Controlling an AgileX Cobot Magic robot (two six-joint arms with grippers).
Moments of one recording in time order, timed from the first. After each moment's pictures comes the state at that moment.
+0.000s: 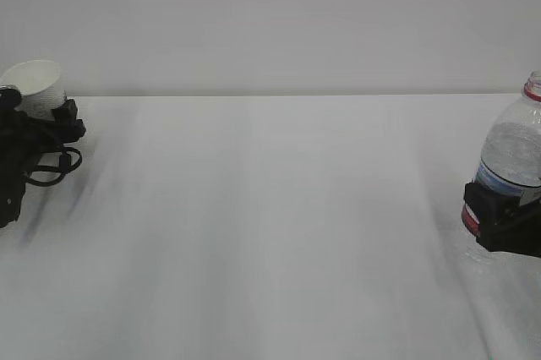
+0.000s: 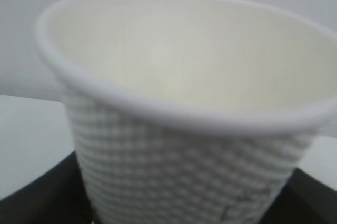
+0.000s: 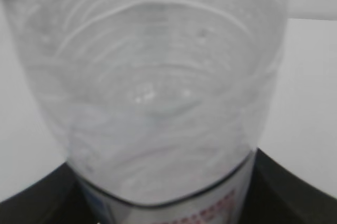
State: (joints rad) left arm 0.02 2.37 -1.05 -0.11 -1.15 -0.09; right arm 0.00 1.74 -0.22 -0.19 -1.08 0.03
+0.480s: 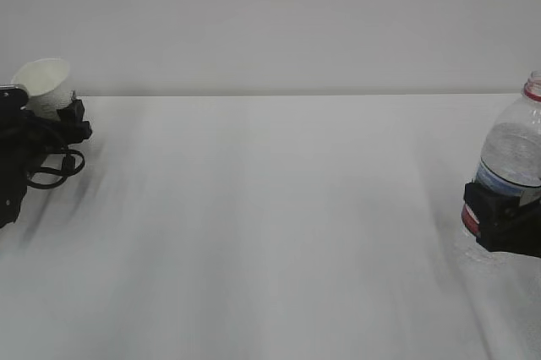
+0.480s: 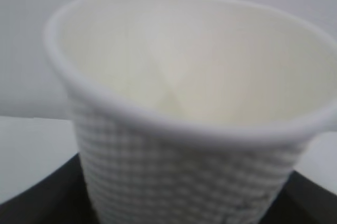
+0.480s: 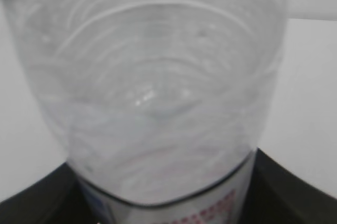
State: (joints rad) left arm 0.02 2.37 -1.05 -0.01 -1.15 -0.10; right arm 0.00 1.74 -0.22 -0.19 -1.08 0.03
